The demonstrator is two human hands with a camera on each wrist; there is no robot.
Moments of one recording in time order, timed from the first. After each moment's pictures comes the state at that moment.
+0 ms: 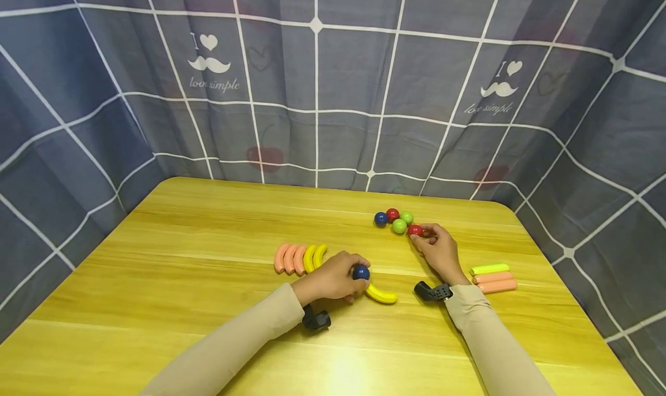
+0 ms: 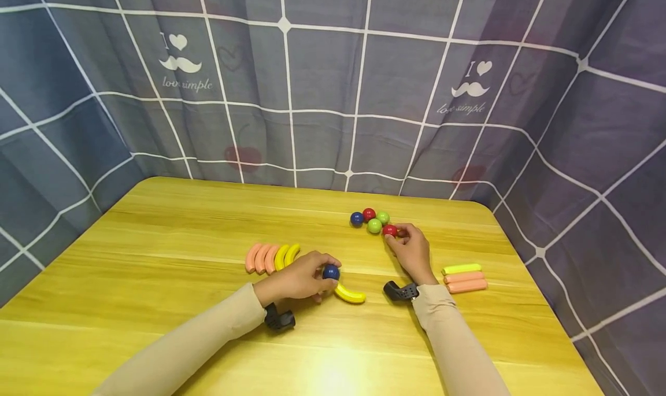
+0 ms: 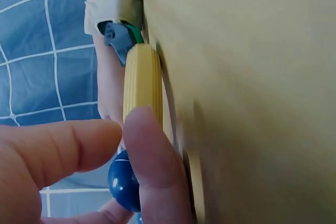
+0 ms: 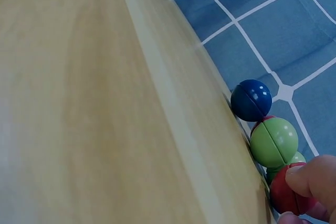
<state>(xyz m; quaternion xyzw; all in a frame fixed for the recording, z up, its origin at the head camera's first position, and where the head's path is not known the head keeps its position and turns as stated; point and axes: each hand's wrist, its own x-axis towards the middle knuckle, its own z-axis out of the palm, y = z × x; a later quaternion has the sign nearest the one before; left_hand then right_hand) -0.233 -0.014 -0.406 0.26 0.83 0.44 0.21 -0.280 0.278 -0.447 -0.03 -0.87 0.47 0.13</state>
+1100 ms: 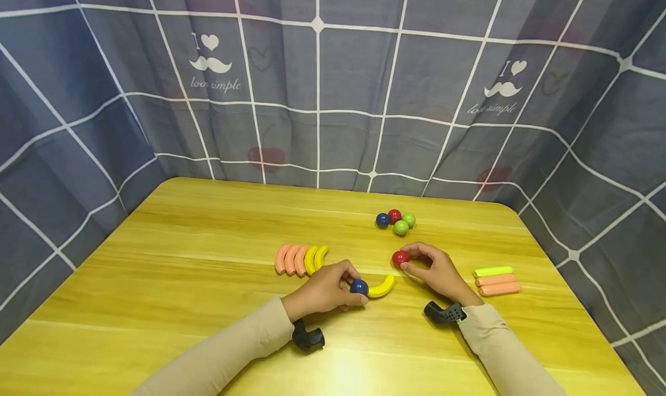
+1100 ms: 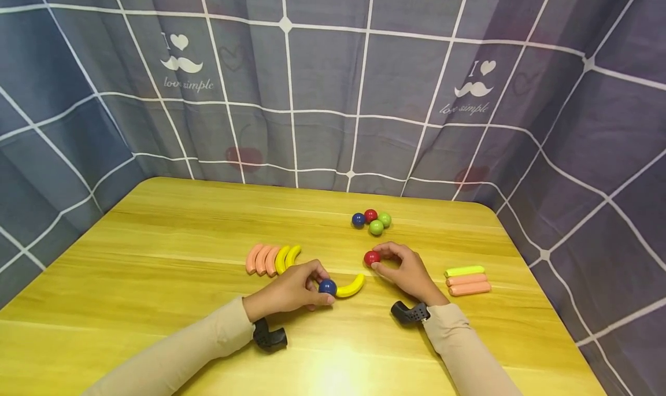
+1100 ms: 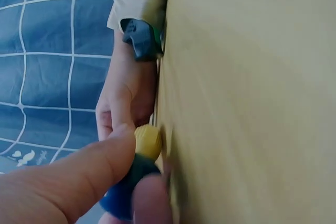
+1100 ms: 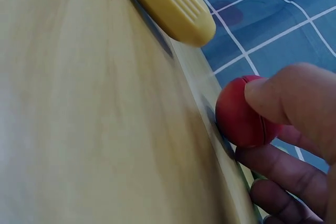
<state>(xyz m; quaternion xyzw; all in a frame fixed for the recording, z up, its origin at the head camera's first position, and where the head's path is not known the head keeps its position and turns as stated) -0.215 -0.031 -0.420 0.23 0.81 0.51 0.19 -0.245 0.275 -0.452 0.21 -0.85 0.48 0.07</state>
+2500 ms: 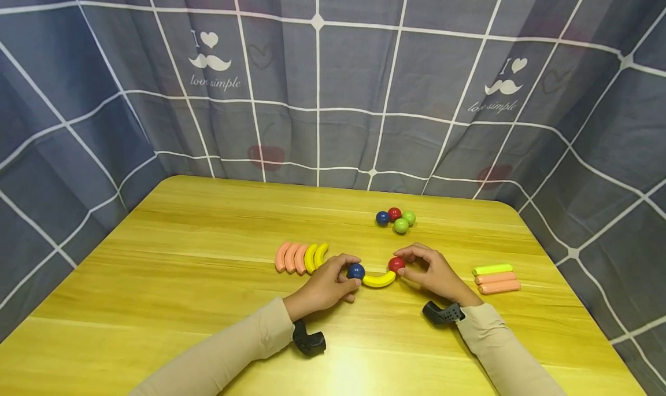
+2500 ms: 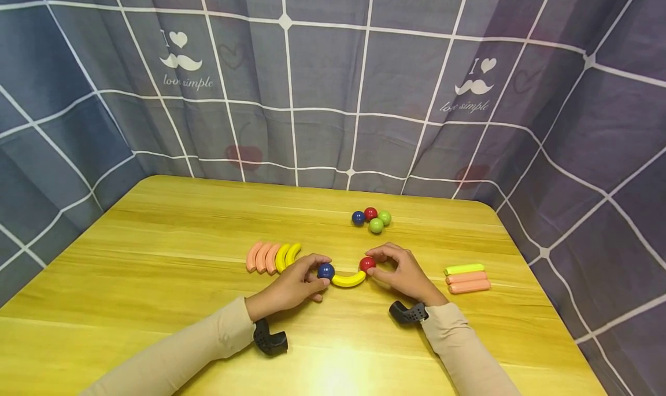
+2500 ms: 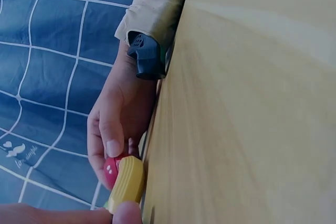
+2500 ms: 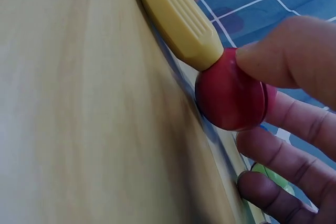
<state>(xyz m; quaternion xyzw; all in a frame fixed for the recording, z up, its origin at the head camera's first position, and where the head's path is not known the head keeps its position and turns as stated) -0.214 -0.027 -0.428 0.21 0.78 0.57 0.16 -0.242 0.272 -0.452 0.29 -0.82 0.49 0.05</state>
